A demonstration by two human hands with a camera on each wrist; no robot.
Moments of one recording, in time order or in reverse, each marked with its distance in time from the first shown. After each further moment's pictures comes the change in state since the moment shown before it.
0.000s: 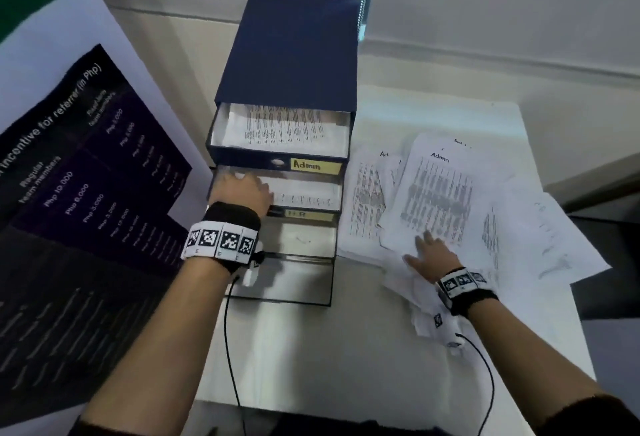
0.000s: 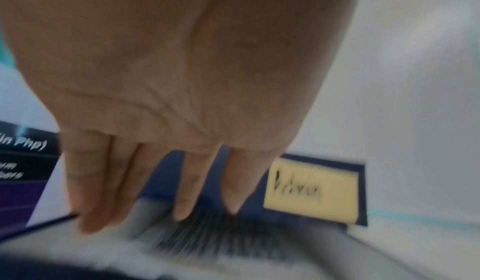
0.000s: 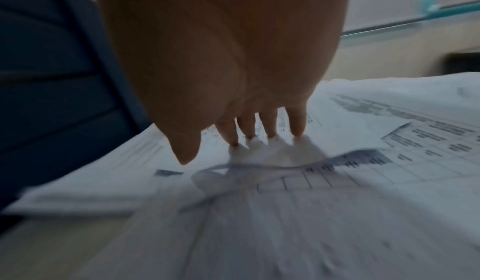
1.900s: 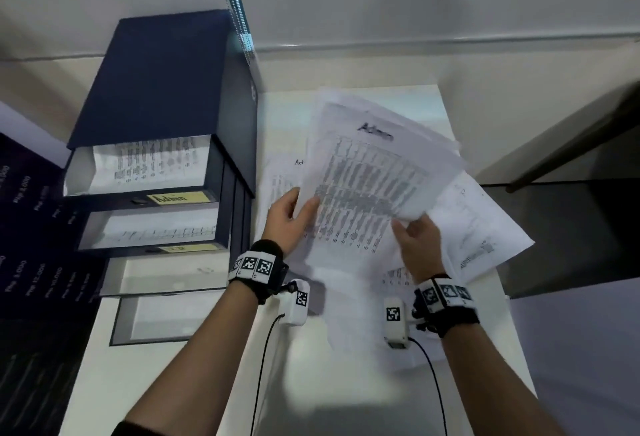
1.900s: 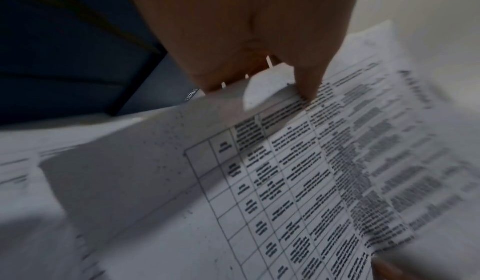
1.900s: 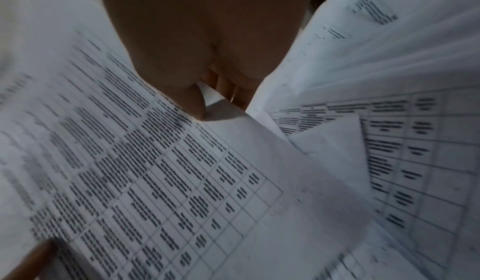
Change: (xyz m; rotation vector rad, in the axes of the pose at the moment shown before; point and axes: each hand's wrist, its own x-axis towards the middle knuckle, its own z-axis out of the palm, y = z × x) left_hand -0.020 0.254 0.102 -1.100 -0.090 0.335; right_hand -0.019 0.128 -0.039 1.309 0.656 0.020
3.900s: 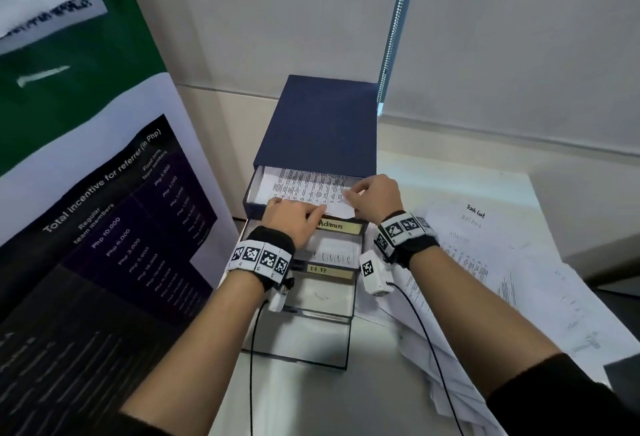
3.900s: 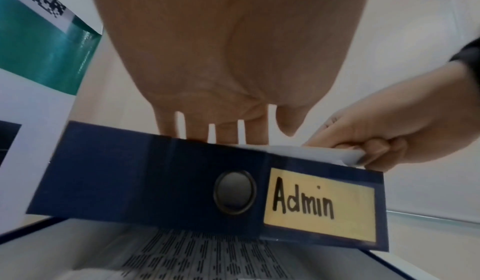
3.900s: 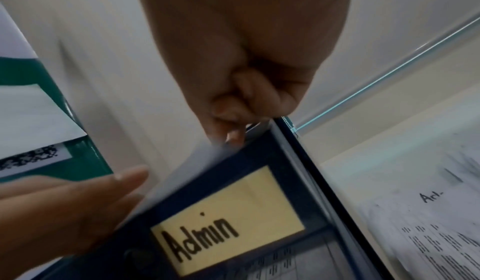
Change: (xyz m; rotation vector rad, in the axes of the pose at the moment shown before) left_hand -0.012 0.019 -0.272 1.010 0.006 0.038; right_hand -0.035 -0.232 0.290 -0.535 -0.316 -0.347
